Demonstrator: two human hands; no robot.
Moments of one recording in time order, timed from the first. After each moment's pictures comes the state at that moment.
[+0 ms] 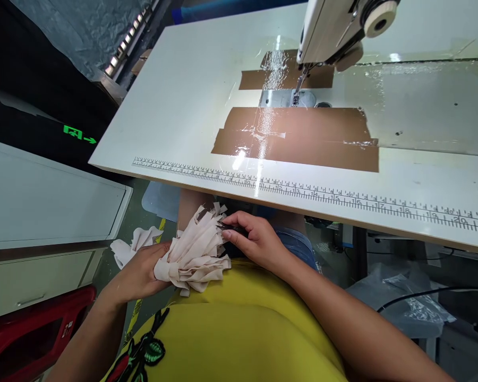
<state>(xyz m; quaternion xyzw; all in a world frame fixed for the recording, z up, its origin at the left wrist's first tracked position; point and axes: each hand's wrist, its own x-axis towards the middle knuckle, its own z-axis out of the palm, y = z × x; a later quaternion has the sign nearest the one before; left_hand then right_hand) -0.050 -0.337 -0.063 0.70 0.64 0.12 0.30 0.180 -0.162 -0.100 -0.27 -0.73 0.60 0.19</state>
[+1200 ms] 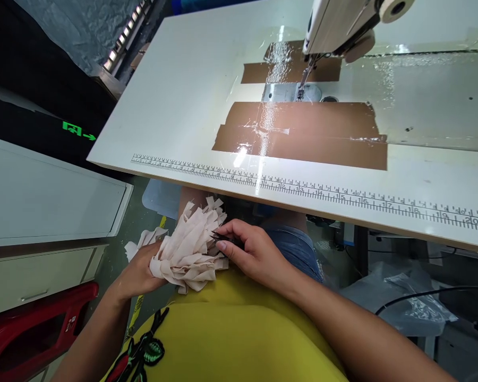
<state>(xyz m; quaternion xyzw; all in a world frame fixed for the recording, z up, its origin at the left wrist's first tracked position) -0.051 -0.342 -0.073 0.67 0.66 0.21 0.29 0.182 -0.179 -0.079 -0.25 -0.70 0.65 0.15</state>
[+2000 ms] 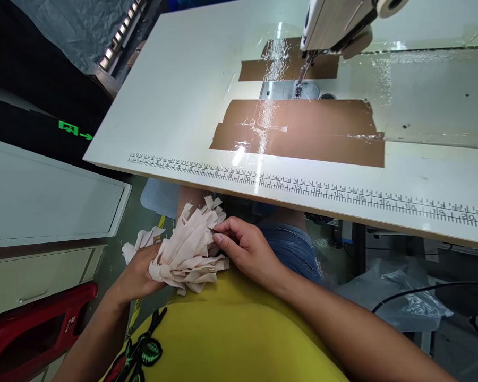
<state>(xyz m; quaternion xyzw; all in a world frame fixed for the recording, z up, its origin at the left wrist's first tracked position) -0.047 -0.344 -0.077 0.71 0.62 0.24 0.22 0.172 -0.188 -0.084 -0.28 -0.62 0.71 0.19</state>
